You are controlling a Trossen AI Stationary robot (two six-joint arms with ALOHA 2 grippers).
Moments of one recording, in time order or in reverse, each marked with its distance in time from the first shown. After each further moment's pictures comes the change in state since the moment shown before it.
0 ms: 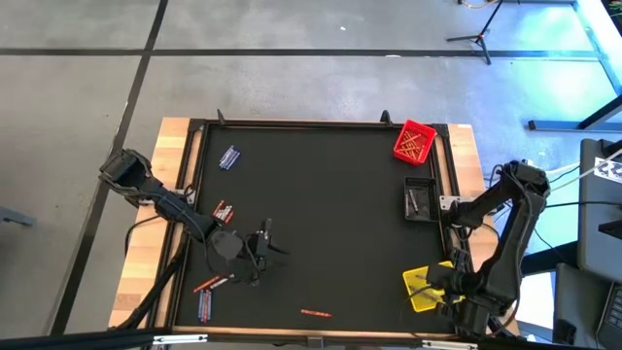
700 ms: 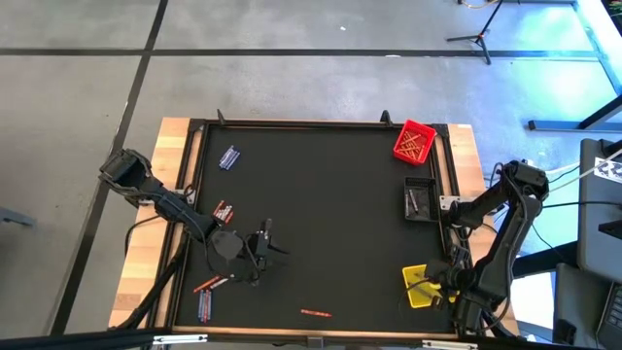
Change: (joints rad) left arm 0.001 0.000 0.000 0.000 0.002 0.000; right arm 0.003 0.001 -0.127 0.069 -0.053 0.061
